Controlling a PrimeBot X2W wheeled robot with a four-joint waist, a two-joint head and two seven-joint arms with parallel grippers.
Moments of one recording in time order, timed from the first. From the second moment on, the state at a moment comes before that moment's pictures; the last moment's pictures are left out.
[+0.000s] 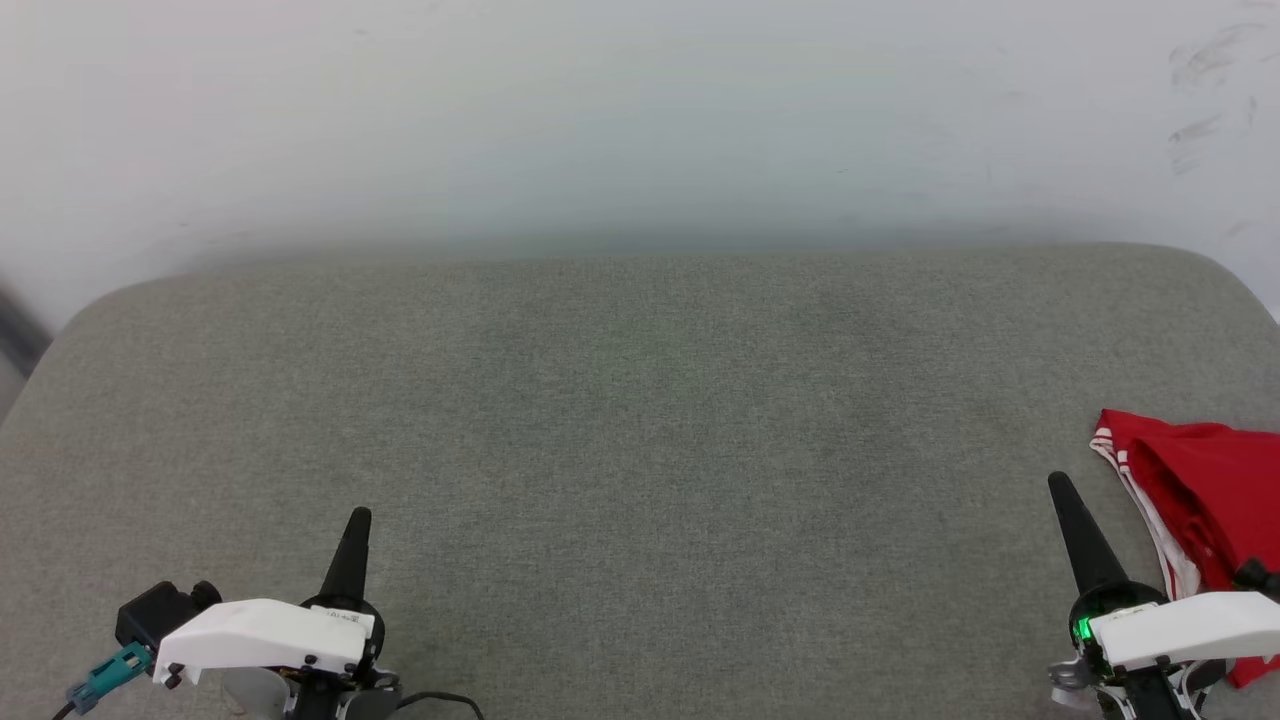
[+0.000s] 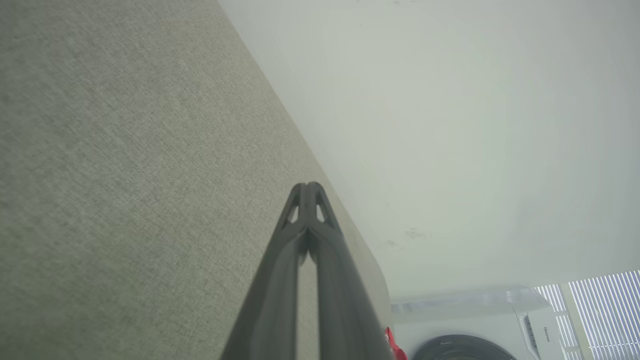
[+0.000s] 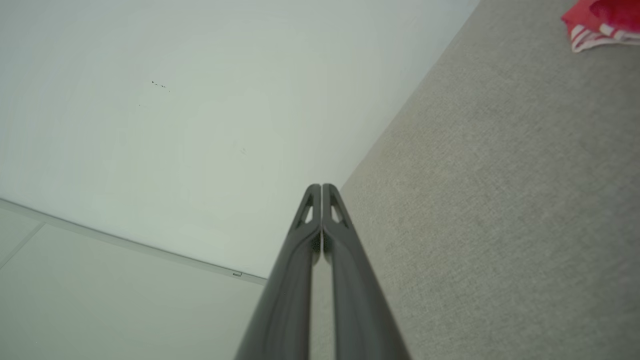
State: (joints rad) left arm -0.07 0.15 -0.04 0.22 -1.26 -0.01 -0.01; right arm -0.03 -0.05 -0.09 0.14 1.15 0.13 0.09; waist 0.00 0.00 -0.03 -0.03
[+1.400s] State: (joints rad) left arm -0.09 0.07 0.08 0.24 -1.54 -0.11 0.09; right arm -0.08 -0.05 -0.11 0.22 1.51 0.13 0.11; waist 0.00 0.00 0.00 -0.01
